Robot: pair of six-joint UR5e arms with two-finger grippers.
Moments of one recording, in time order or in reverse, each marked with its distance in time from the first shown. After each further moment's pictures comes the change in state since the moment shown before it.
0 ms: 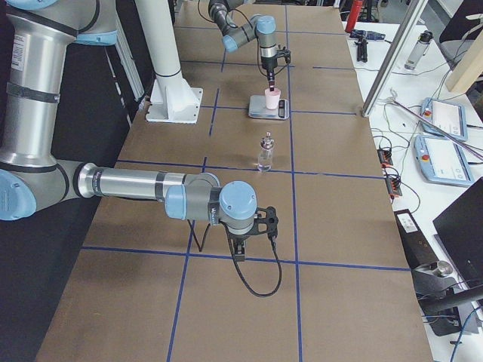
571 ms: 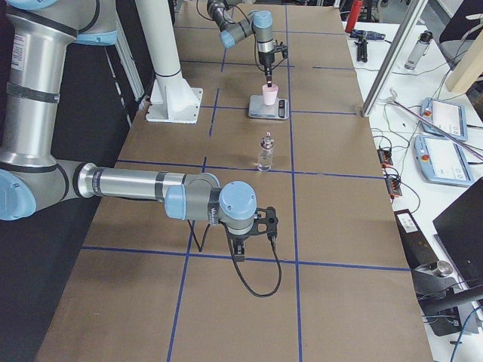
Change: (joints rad) left arm 0.001 0.061 -0.086 0.001 0.002 0.005; right arm 0.000 -0.001 0.000 -0.001 0.000 0.000
